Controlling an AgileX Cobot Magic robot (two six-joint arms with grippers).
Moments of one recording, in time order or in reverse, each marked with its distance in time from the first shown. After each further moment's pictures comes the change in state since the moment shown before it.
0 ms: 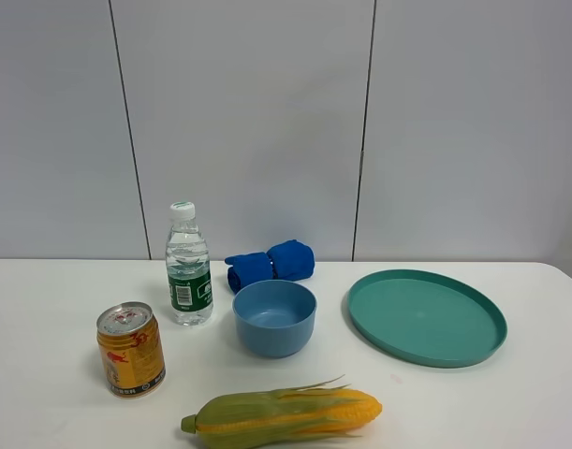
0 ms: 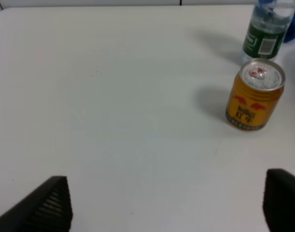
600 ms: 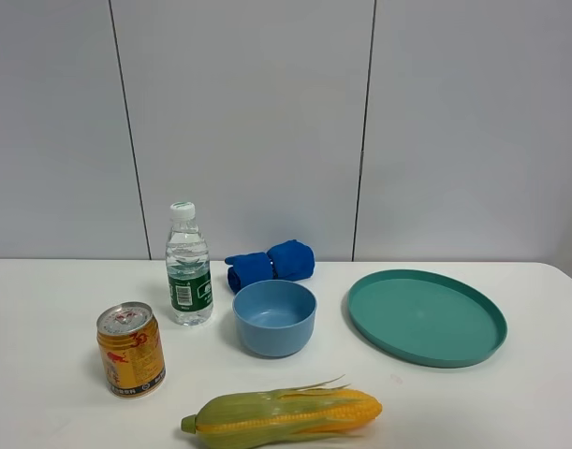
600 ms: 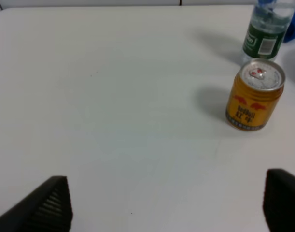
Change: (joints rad) left arm 0.000 0.000 0.000 0.000 0.000 0.001; right arm -0.441 -0.361 0.374 0.321 0.290 -0.150
